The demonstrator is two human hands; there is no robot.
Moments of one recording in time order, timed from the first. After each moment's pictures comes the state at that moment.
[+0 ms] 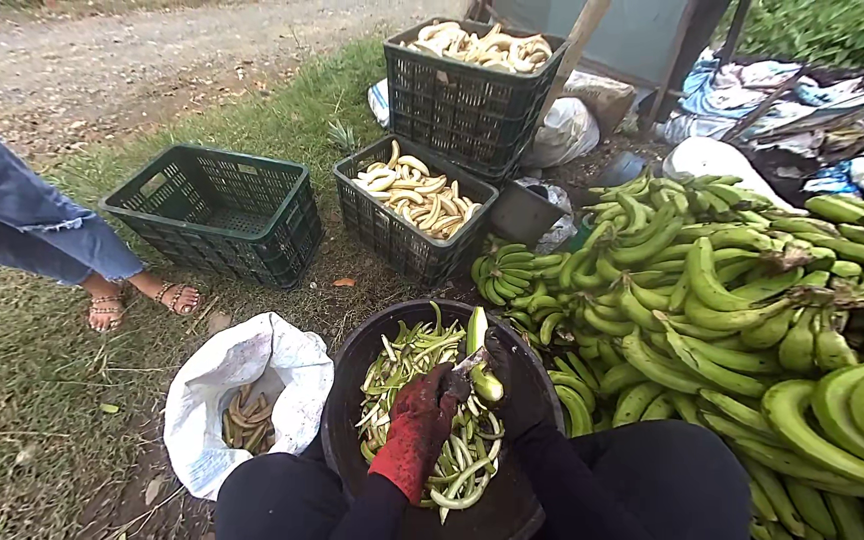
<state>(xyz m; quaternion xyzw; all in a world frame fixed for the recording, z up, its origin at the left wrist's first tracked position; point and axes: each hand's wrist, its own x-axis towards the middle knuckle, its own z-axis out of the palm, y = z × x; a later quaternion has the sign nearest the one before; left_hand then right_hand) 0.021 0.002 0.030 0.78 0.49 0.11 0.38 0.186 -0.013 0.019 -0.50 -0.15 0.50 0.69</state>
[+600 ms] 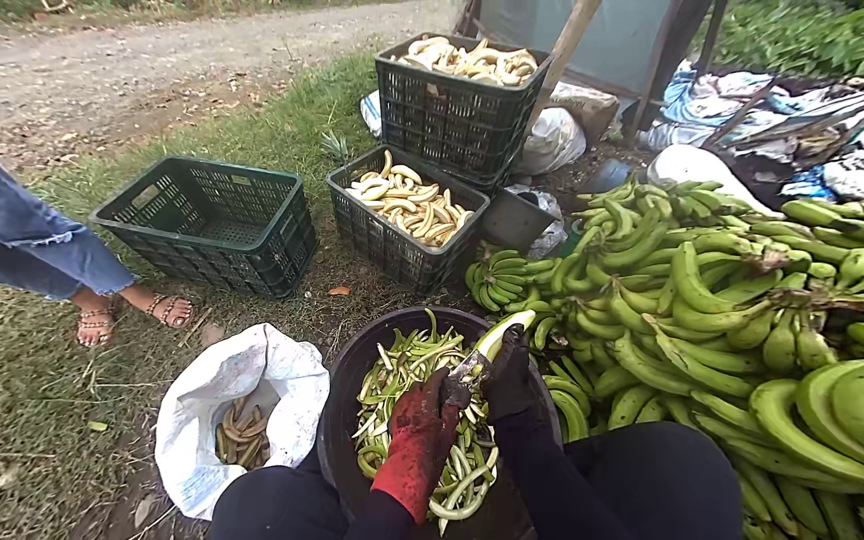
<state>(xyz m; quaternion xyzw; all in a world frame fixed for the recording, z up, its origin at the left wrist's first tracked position) 0.029 -0.007 0.038 0.78 0.51 0.09 0.34 0.202 0.024 0.004 -0.64 -0.06 0.23 0.73</state>
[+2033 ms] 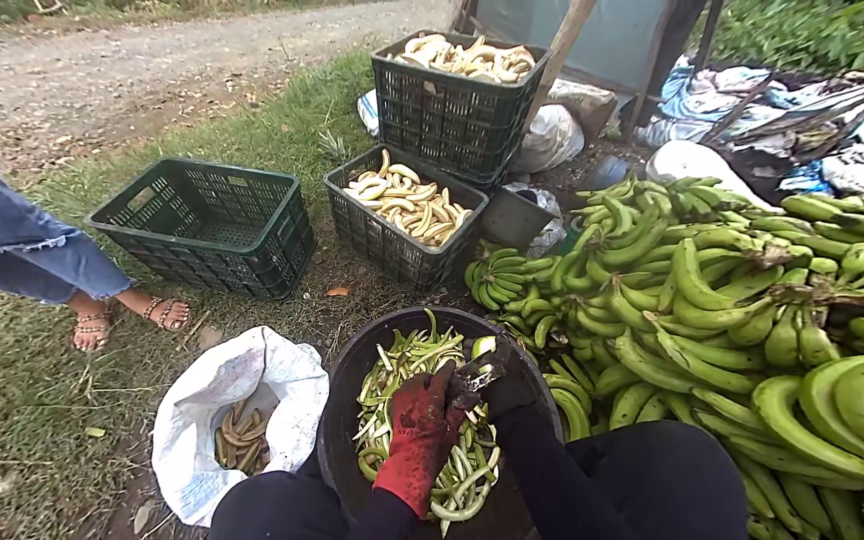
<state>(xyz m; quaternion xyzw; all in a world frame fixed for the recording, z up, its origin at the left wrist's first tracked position) 0.033 -0.002 0.016 0.84 0.44 0.26 0.19 0.194 0.015 0.009 -0.50 0.03 0.44 0.75</state>
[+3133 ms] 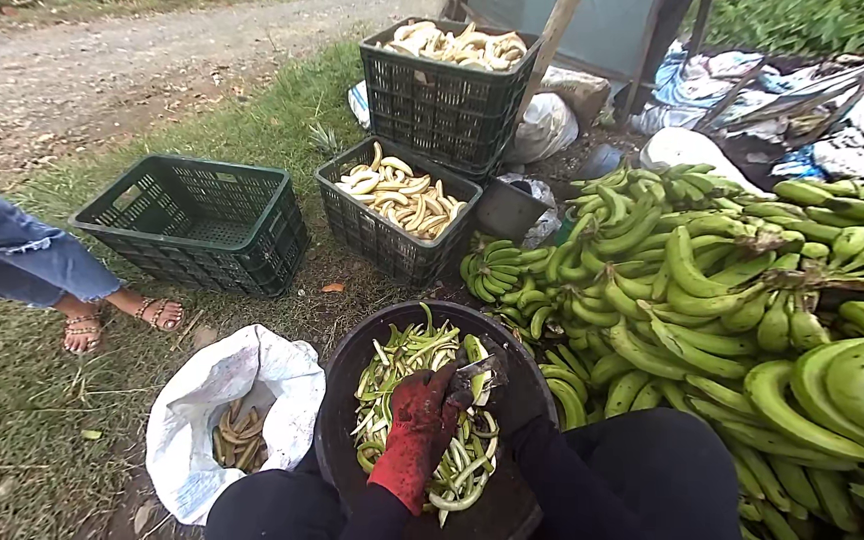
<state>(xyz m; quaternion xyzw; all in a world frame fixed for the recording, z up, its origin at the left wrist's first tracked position) 0.032 0.001 0.018 0.86 0.40 0.22 0.24 0.179 -0.026 0.051 -0.47 -0.08 0.49 0.72</state>
